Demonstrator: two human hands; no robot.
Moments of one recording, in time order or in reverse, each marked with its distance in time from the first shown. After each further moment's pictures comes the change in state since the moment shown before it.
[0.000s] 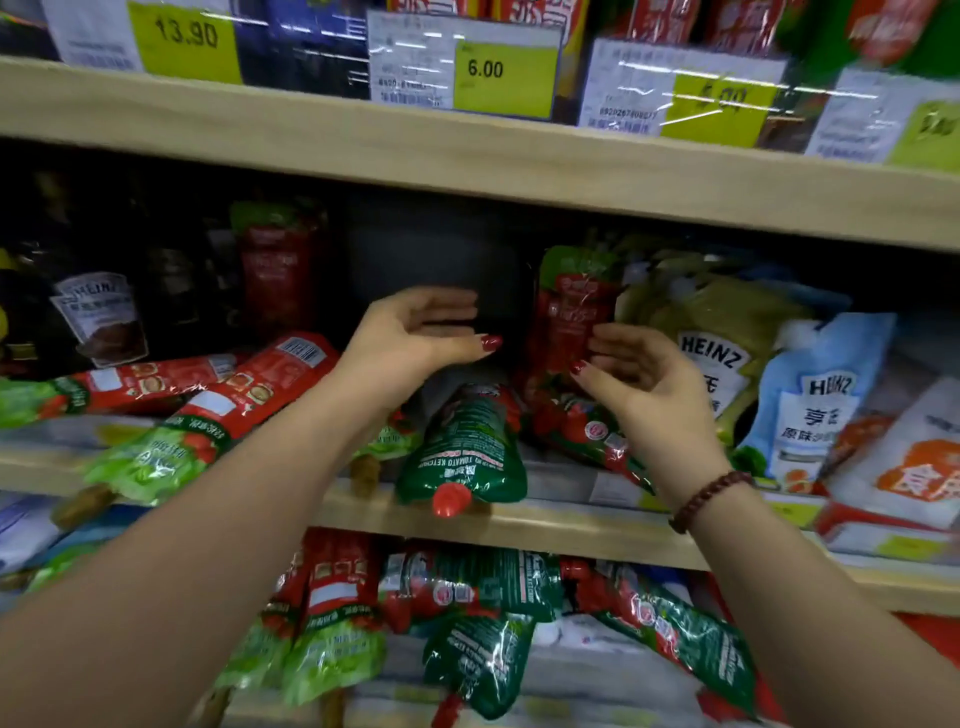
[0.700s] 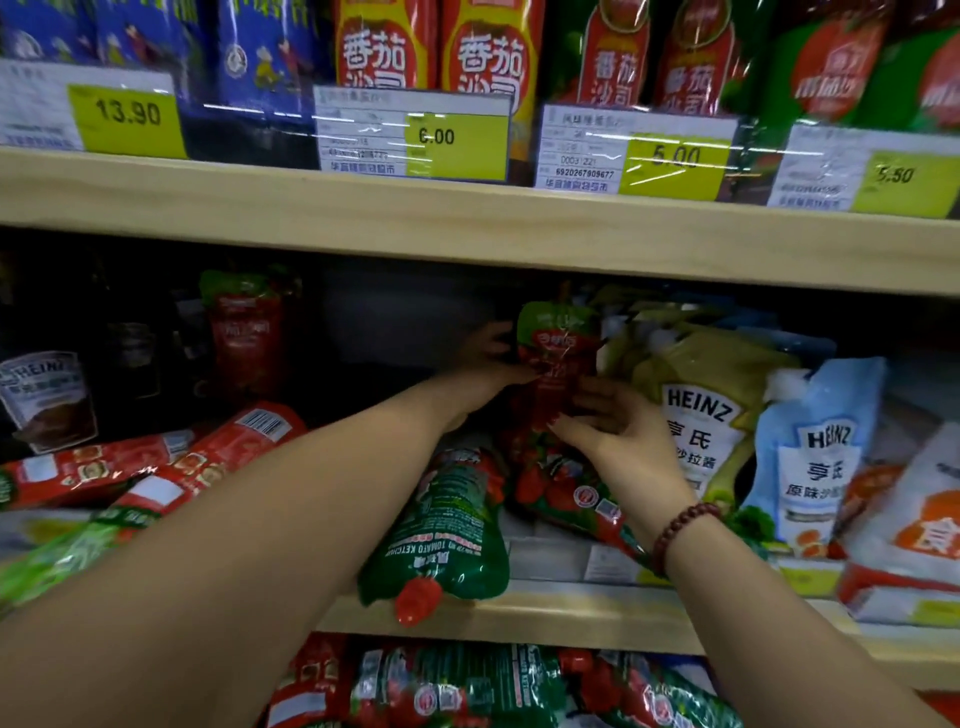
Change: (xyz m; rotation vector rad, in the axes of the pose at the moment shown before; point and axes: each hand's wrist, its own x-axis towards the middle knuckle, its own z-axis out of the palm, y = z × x) left_hand 0.115 -0.052 0.067 0.113 -0.126 -0.121; right_hand 0.035 0.036 0.006 0.026 0.017 0.094
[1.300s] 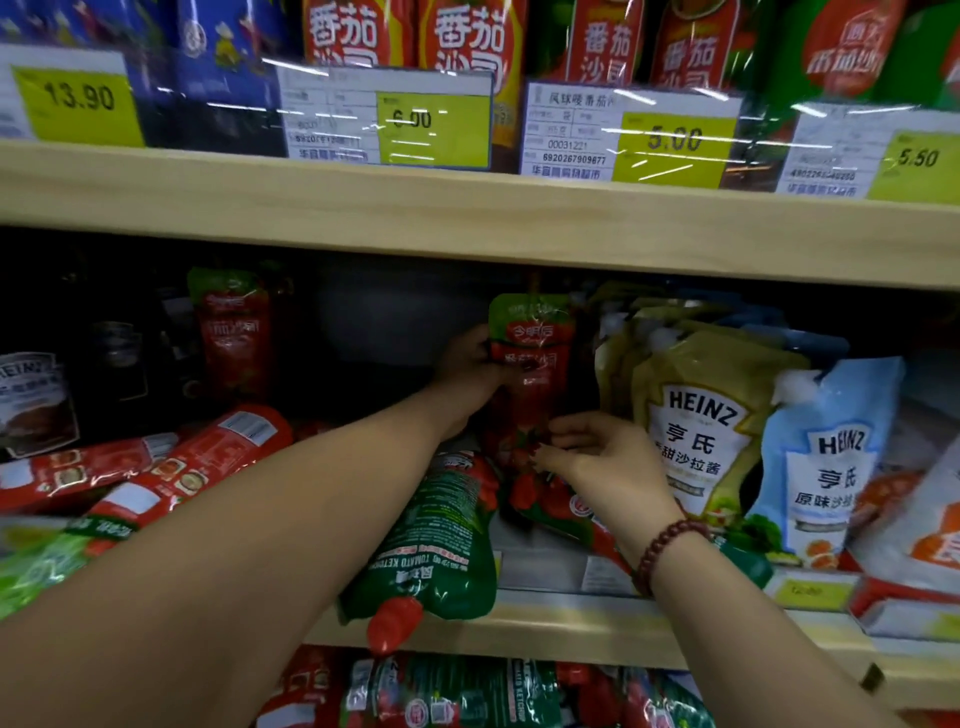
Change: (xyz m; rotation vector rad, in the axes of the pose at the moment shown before) left_hand 0.002 -0.007 0.006 -0.172 0.081 0.053; right_hand 0.003 0.021 0.005 -0.198 -0.045 0.048
